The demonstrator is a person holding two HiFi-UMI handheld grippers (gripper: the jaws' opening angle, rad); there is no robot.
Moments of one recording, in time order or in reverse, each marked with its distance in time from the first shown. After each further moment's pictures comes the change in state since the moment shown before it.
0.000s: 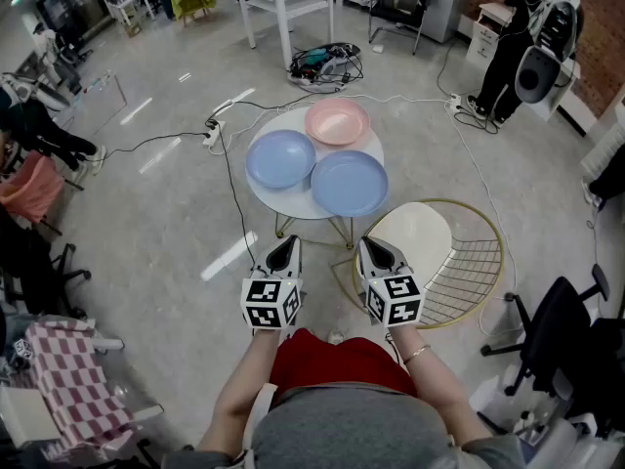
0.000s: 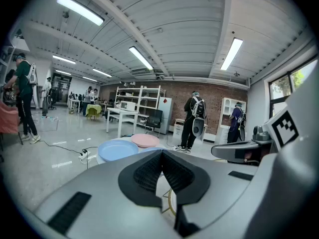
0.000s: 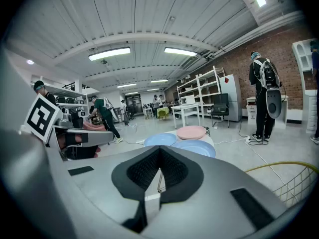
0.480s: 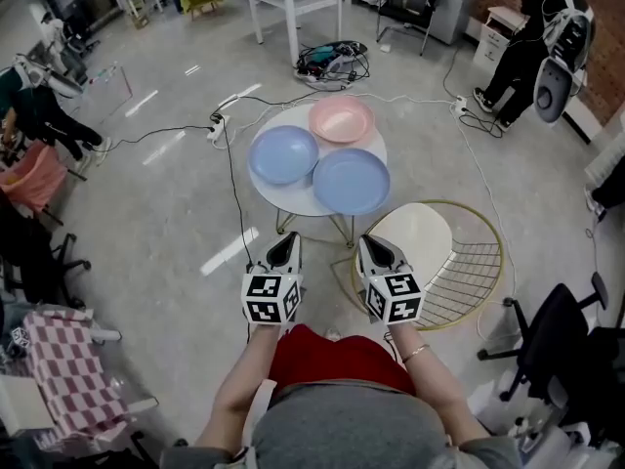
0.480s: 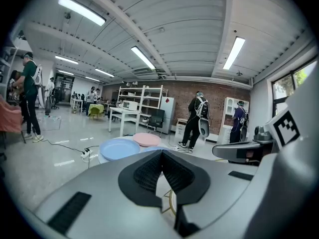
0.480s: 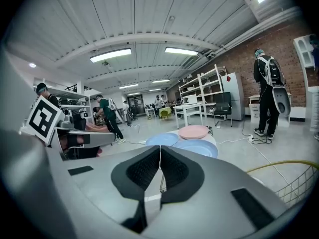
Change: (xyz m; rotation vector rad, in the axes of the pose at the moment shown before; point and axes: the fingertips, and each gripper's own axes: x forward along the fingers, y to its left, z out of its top) left arm 0.007 0.004 -0.001 -0.006 0.000 0.019; right arm 0.007 -0.003 -0.001 0.010 -0.008 0.029
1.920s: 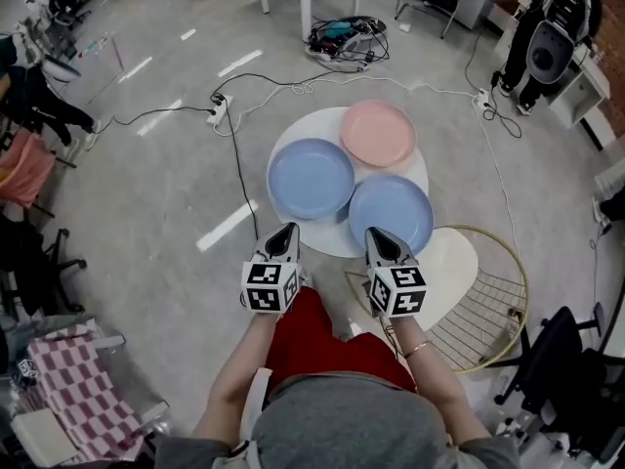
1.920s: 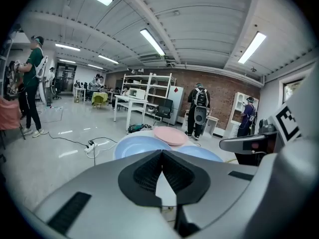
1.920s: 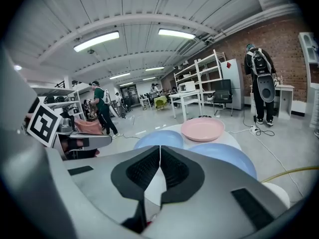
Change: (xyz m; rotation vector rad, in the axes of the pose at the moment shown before) left arm 0.143 0.183 0.015 -0.049 0.134 0.016; right arm 0.216 -0.012 0.031 0.055 0.137 -0.050
